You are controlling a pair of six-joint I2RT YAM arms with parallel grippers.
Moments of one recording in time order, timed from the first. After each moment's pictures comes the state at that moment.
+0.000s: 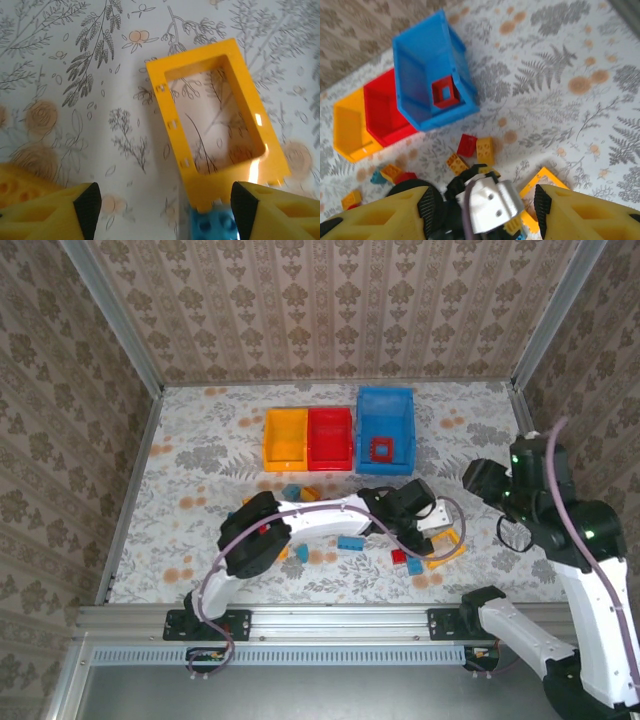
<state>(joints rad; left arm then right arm) -1.23 2.15 1.65 -0.40 0.15 0.19 0.23 0.85 1.45 -1.33 0.19 0.67</state>
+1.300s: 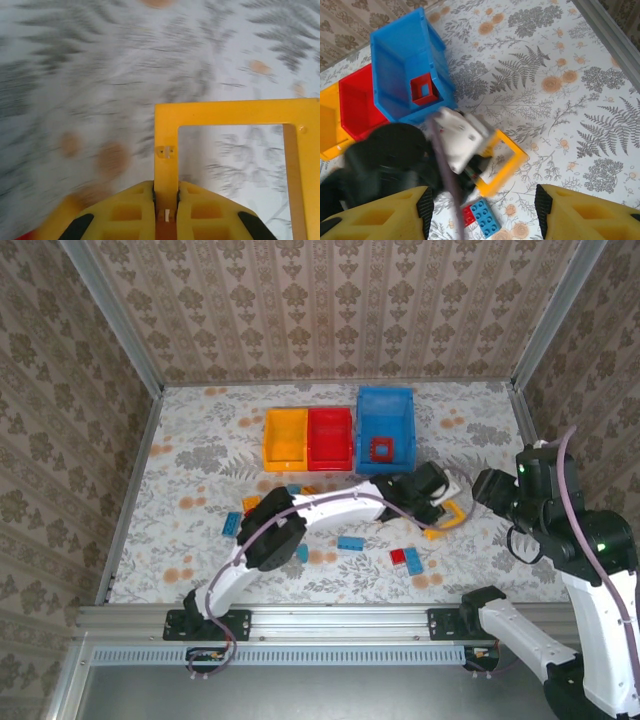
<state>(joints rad) -1.16 2.25 1.87 -0.44 0.02 -0.06 0.23 0.84 1.46 -1.41 0.23 0.62</state>
